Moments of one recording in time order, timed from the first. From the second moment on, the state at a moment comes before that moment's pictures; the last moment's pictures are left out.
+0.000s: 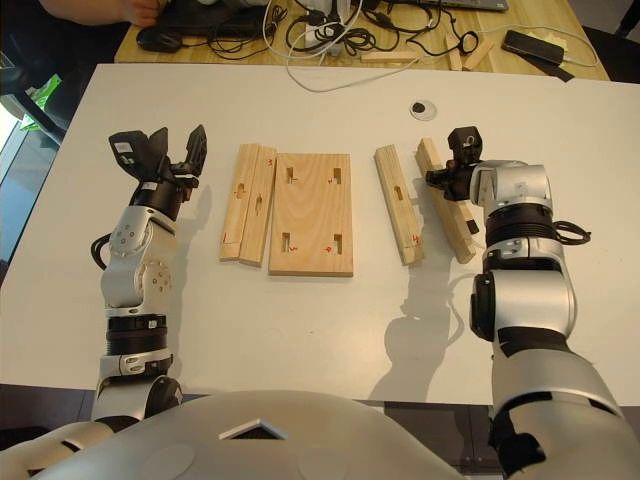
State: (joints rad) left arm -0.18 0.10 0.13 -0.01 -0.26 0.20 -0.16; right arm -0.77 -0.49 -0.01 0.91 0.06 0.68 0.50
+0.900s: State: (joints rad) left arm -0.61 -0.13 0.37 -0.14 -1.11 0.77 0.38; right arm -0.71 -0.45 0.35 0.30 -0.40 -0.11 0.27
